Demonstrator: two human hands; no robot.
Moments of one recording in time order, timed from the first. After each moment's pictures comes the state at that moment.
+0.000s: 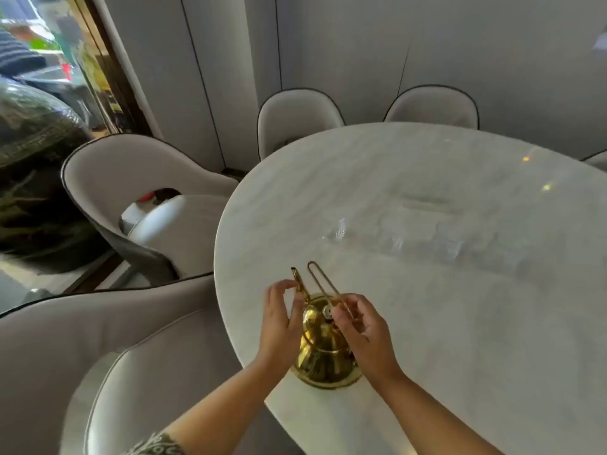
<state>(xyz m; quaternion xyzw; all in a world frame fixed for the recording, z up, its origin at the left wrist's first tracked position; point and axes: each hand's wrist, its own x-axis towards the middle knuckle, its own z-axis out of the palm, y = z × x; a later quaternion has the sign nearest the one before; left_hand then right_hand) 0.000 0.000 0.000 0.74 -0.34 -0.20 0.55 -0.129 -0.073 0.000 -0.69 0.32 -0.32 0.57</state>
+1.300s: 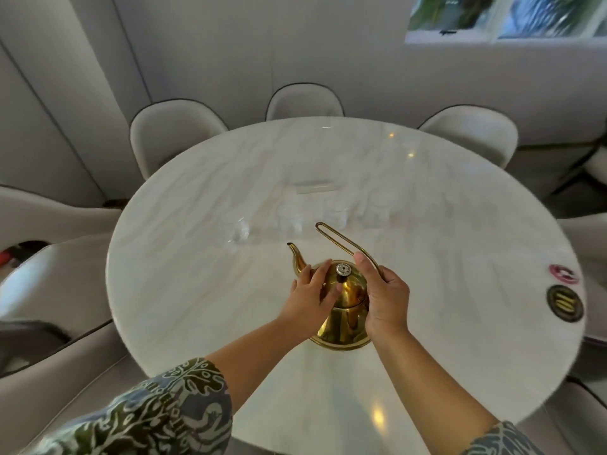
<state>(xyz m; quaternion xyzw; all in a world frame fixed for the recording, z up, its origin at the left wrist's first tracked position) -0.112 -0.091 0.013 0.67 -0.62 -0.33 0.22 -0.237 -0.102 0.037 -0.33 0.50 -0.60 0.53</state>
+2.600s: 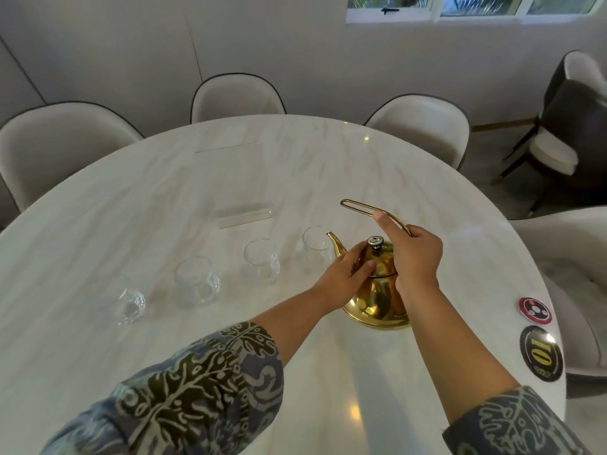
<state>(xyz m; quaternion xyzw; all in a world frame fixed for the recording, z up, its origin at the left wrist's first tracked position) -0.255 -0.346 0.018 0.53 -0.65 -0.49 0.24 -0.367 -0.351 0.064 -0.37 0.66 -0.58 0.29</state>
